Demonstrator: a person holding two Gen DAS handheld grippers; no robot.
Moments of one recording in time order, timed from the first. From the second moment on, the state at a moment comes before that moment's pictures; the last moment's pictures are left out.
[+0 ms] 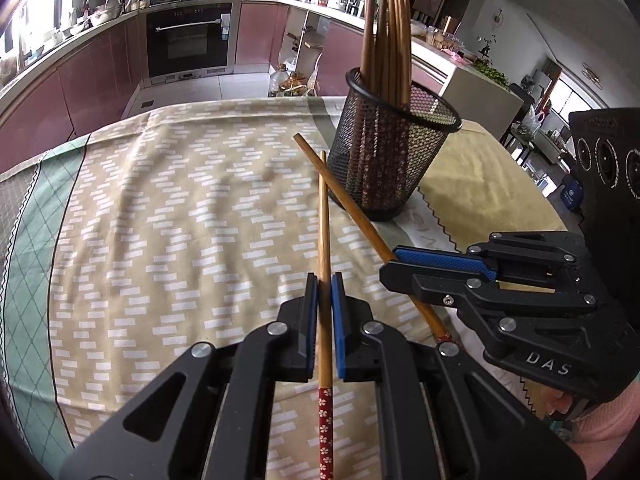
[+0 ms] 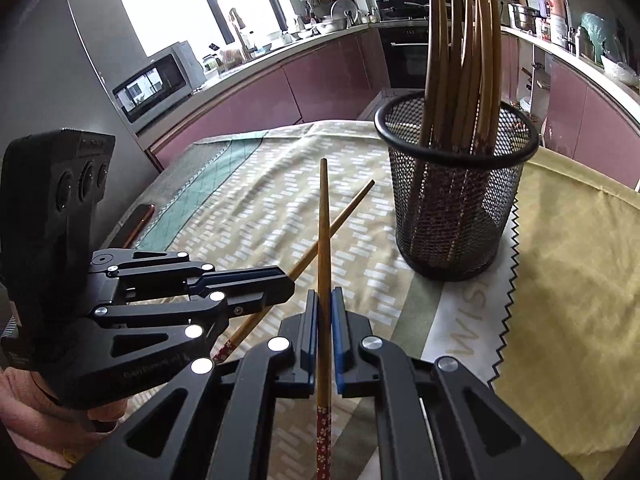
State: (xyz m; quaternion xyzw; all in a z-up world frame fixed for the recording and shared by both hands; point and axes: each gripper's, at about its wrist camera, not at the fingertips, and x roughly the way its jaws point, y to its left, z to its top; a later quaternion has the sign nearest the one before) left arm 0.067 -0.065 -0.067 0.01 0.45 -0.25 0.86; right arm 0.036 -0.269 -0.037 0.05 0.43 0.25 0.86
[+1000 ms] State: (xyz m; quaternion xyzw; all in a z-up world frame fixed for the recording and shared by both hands) left arm 0.045 -0.043 -0.021 -0.05 0.39 -0.28 0.88; right arm 0.019 -0.288 0.010 0.07 0.37 0.26 0.89
